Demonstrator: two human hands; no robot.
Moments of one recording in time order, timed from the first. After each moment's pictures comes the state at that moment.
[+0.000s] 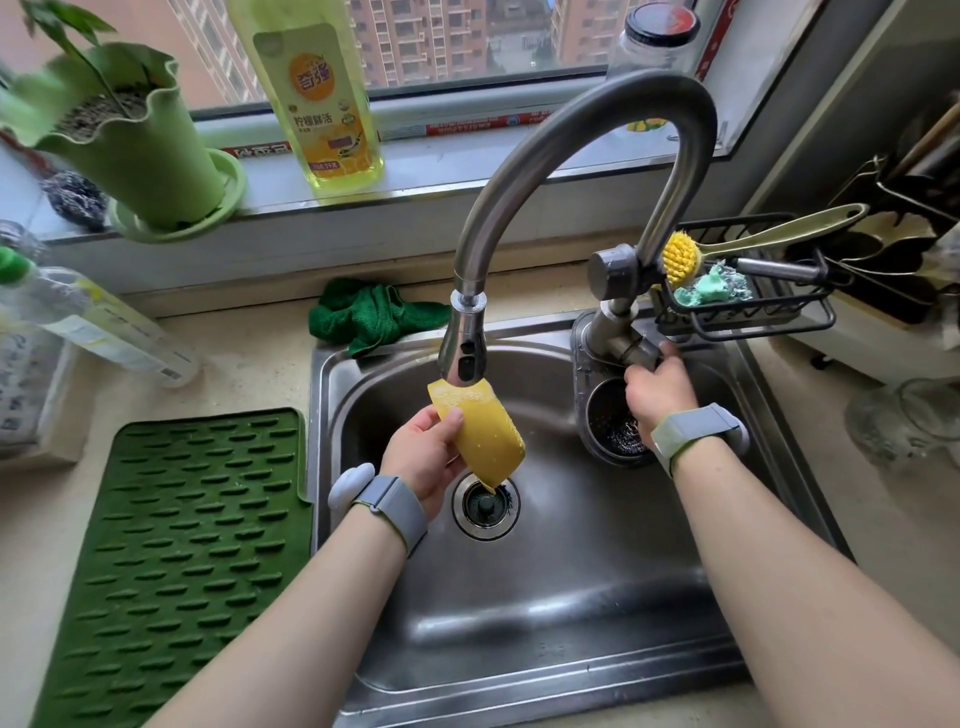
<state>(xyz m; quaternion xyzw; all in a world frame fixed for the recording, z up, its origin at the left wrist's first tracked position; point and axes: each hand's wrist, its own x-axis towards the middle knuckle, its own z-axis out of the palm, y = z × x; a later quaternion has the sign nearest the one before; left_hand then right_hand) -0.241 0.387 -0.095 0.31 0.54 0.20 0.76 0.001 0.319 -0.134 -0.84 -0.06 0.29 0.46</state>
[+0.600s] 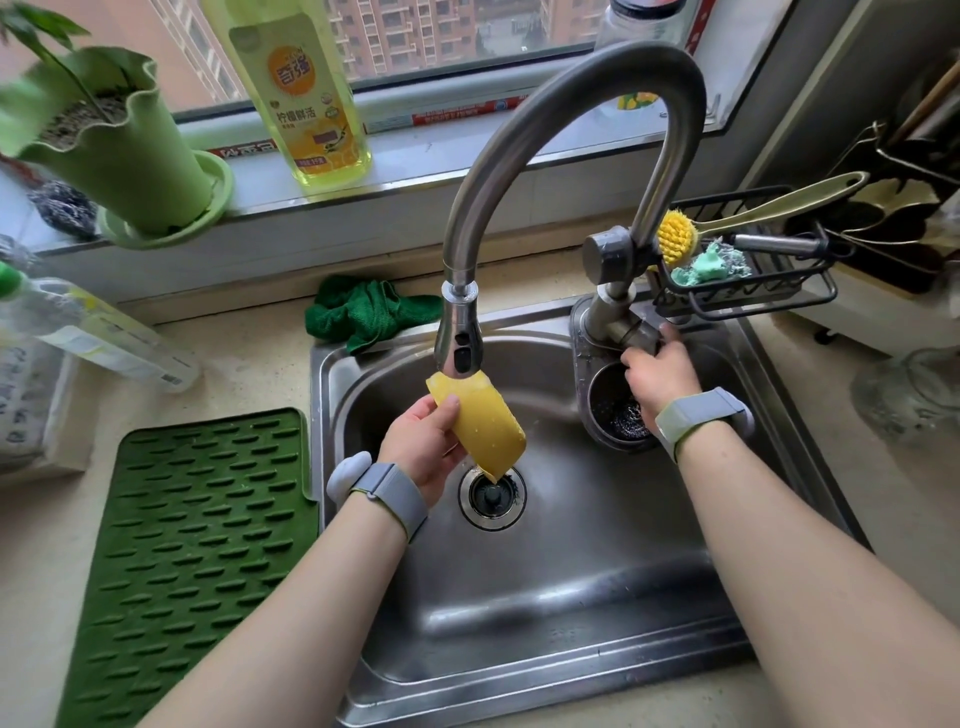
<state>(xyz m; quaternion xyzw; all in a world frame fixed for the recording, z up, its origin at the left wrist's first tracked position) -0.239 0.394 -0.099 0.31 0.55 0.20 0.75 0.000 0.318 -0.133 -0.81 -0.05 0.32 0.50</state>
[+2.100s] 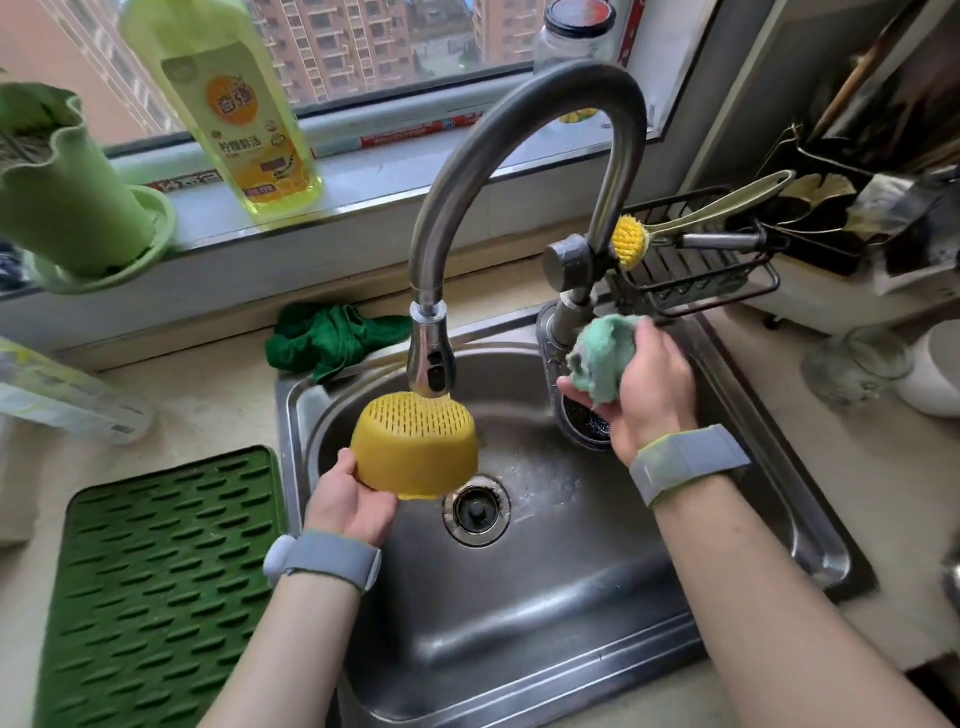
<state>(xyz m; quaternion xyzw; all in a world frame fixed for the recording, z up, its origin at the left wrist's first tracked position) -0.281 0.415 -0.110 0.04 0.55 0.28 0.79 -0.063 0.301 -0.030 -0.64 0.09 0.31 0.69</state>
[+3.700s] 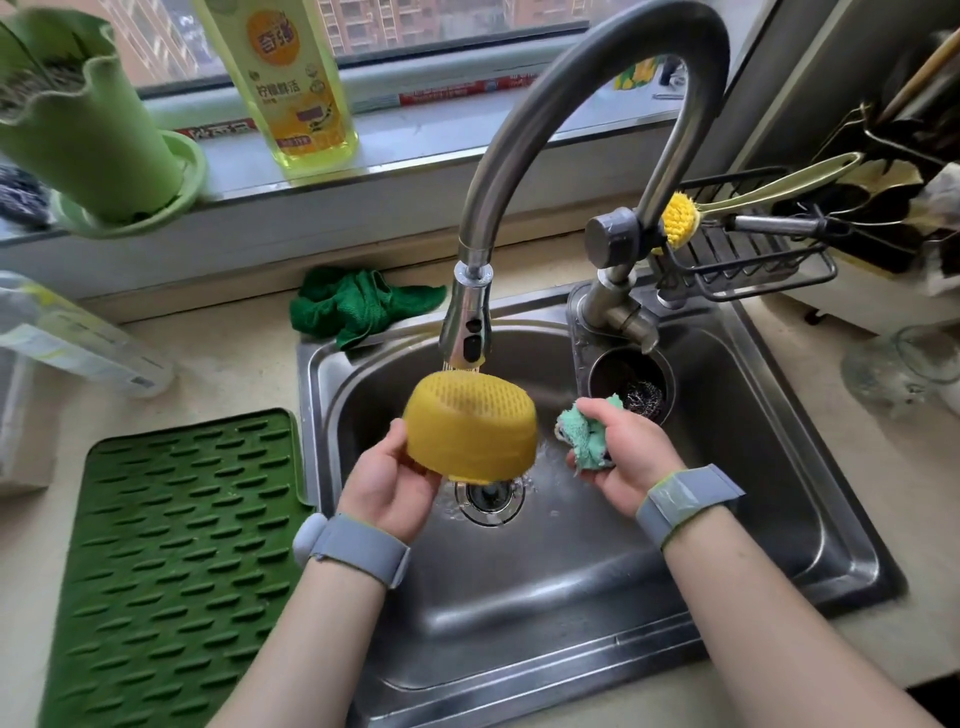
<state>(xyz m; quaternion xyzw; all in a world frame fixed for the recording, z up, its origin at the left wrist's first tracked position) -0.282 0.394 -0.104 0.05 0.49 0.26 0.83 -0.100 0.282 -0.094 -0.65 0.13 0.50 0.56</state>
